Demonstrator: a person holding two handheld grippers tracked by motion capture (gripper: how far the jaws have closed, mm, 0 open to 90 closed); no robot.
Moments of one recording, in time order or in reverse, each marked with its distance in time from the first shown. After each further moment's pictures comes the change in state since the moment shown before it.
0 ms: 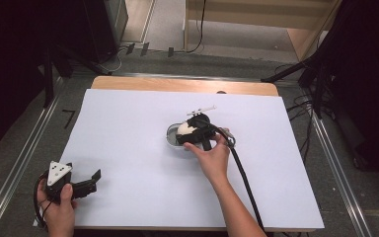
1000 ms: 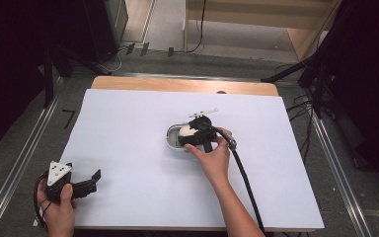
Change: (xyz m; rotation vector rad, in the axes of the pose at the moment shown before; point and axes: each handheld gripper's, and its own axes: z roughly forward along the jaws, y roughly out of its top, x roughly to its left) left arm 0.000 0.000 0.000 -0.001 0.000 -0.001; right arm -0.004 -0.008 0.004 -0.009 -0.024 0.026
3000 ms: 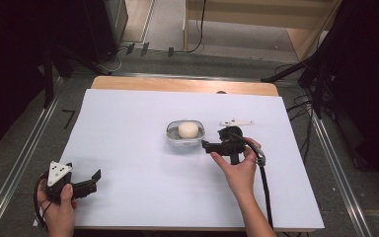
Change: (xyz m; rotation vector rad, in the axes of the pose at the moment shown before) left arm -0.001 0.000 0.000 -0.003 0.004 0.006; right arm -0.042 -0.045 -0.061 -0.125 -0.020 0.059
